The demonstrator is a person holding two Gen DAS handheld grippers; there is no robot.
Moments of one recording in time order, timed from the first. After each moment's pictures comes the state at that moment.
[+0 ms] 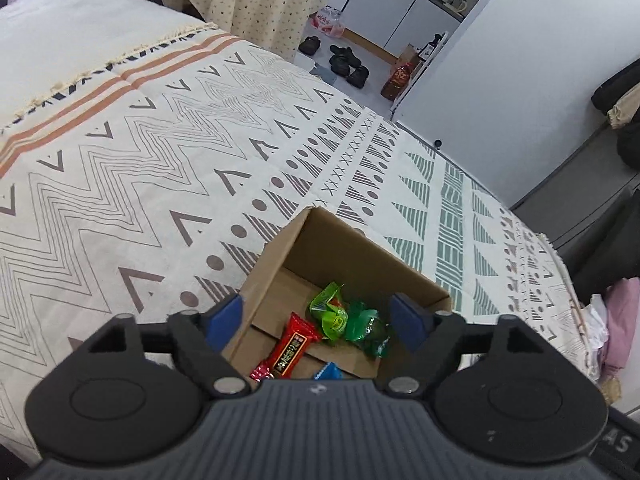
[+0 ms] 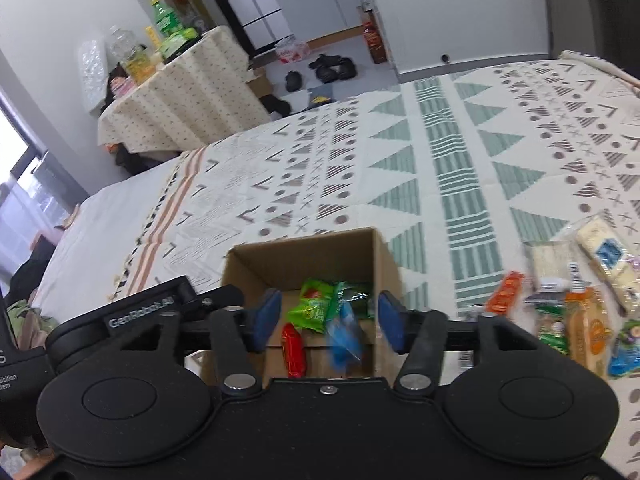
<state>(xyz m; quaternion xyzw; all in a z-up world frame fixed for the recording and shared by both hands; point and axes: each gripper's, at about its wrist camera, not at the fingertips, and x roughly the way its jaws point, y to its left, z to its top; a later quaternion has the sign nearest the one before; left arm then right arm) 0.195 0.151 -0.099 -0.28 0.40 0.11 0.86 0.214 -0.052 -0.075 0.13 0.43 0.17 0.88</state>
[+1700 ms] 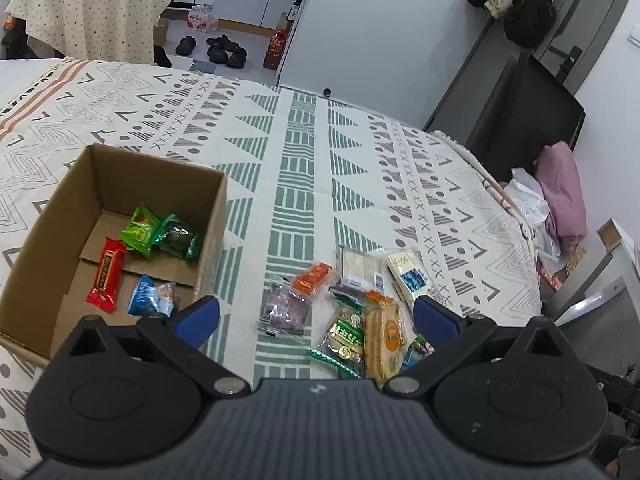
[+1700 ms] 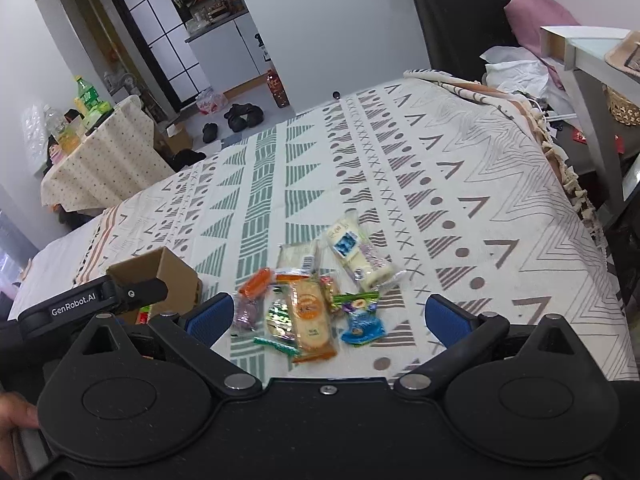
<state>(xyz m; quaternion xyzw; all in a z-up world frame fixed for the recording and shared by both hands) 0.168 -0.034 -0.088 -0.16 0.42 -0.03 0.89 0.132 -0.289 -0.076 0.16 0.39 0.07 0.90</state>
